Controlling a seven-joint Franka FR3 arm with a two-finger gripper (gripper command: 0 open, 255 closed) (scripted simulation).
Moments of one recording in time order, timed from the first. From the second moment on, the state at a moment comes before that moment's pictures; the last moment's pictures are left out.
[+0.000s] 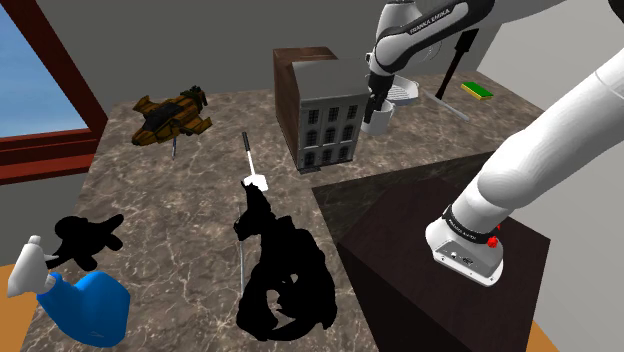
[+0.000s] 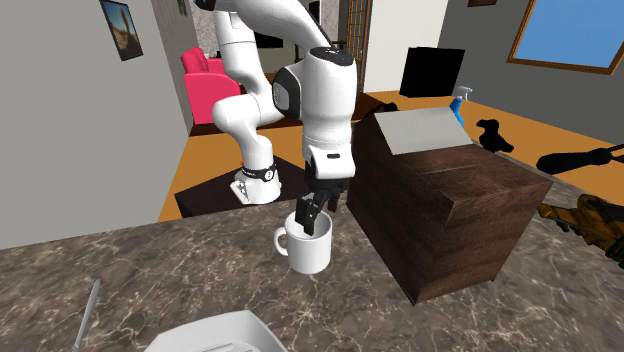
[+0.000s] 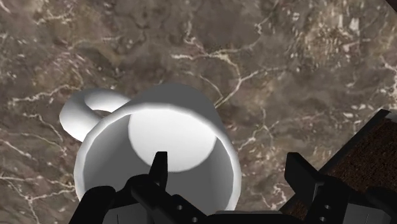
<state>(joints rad) -0.10 -0.20 -0.18 -2.50 -0.07 2.28 -0.37</state>
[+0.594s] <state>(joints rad) -0.10 -0.20 -0.18 -2.50 -0.07 2.28 -0.37</state>
